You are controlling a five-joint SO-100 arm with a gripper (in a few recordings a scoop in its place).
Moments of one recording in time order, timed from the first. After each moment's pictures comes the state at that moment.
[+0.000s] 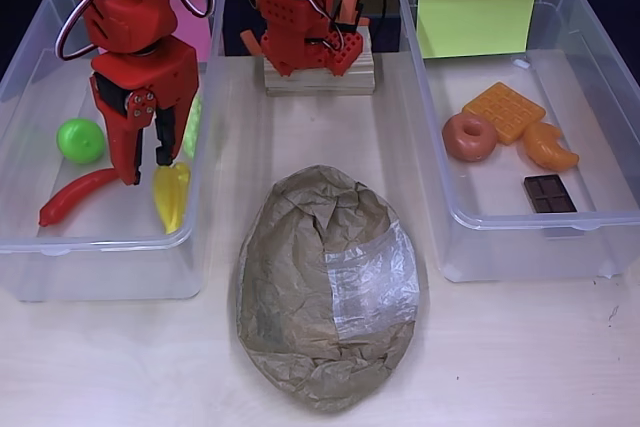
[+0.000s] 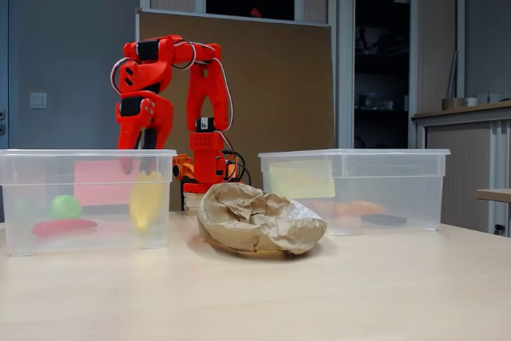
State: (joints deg) arm 30.7 90.6 99.6 71.9 1.8
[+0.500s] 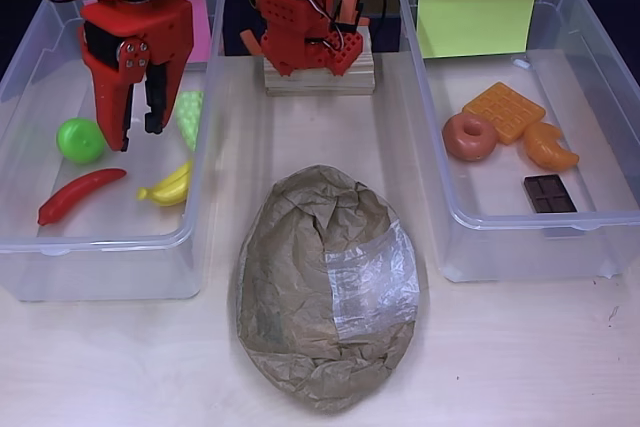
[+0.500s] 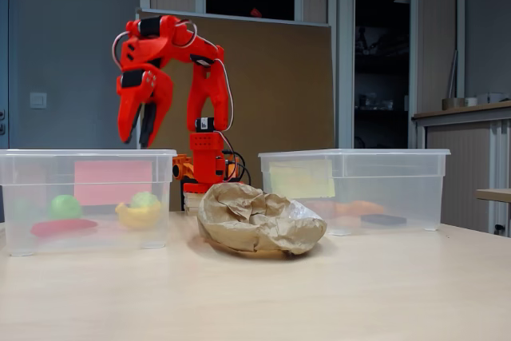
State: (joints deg) arm 29.4 98.8 92.7 81.0 0.7
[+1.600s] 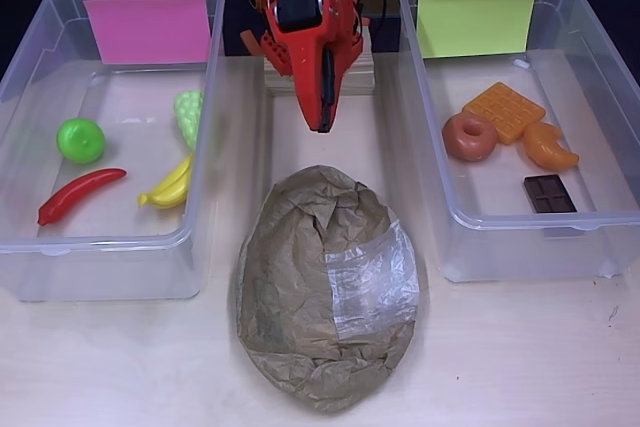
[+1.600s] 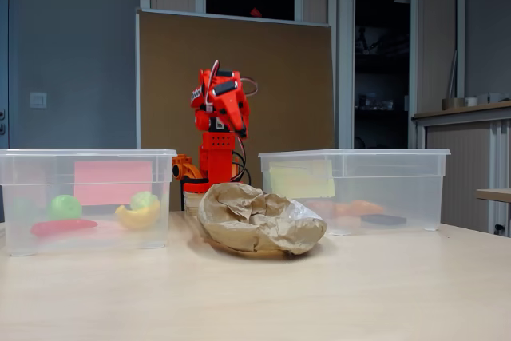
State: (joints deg) arm -5.7 174.4 165.0 44.0 21.6
